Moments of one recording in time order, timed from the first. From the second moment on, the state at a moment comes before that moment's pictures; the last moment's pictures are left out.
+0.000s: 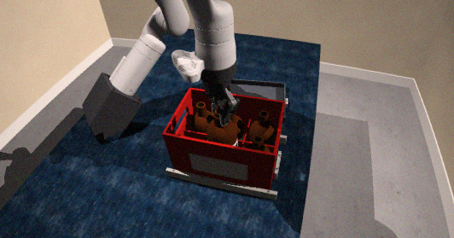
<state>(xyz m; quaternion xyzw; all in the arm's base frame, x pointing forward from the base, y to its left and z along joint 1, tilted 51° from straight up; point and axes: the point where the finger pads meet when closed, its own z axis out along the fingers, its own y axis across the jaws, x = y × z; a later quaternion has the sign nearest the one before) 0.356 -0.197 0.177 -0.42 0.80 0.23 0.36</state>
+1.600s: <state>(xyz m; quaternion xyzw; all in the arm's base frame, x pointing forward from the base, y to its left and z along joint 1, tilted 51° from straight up) 0.353 -0.203 0.182 -0.42 0.80 0.23 0.36</state>
